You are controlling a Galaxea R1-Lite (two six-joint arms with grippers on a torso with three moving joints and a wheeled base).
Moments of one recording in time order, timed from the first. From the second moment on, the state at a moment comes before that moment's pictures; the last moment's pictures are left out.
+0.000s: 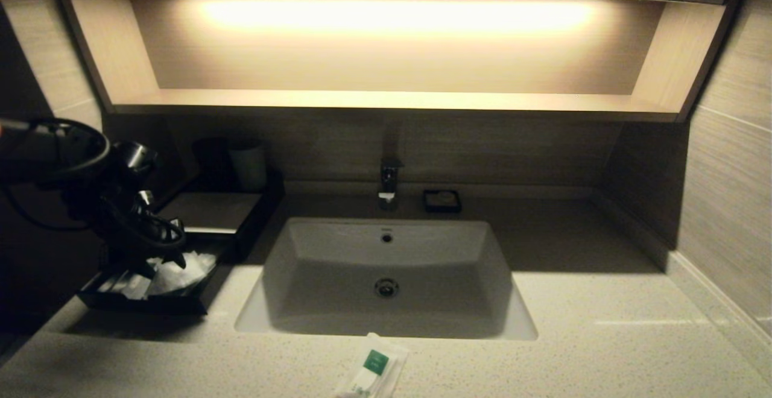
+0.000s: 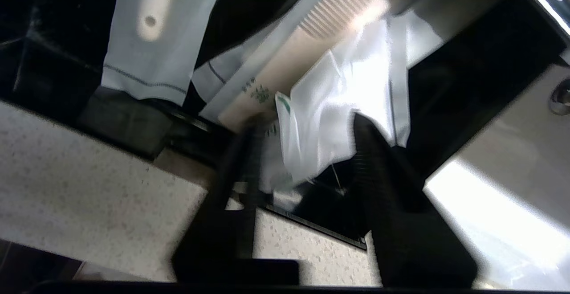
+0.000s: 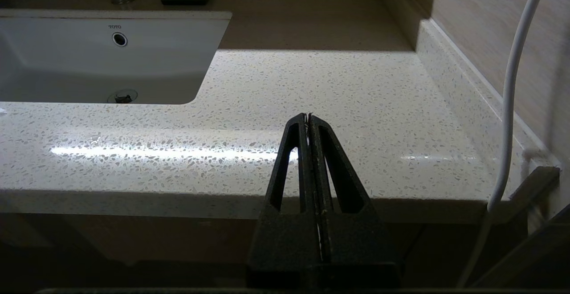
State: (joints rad) left arm 0.17 2.08 -1.62 0.81 -0.06 -0.36; right arm 0.00 0.00 0.00 0.00 0.00 0.00
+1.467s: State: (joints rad) left arm -0.24 1.78 -1.54 0.82 -0.07 -0.30; right arm 0.00 0.00 0.00 0.00 0.00 0.00
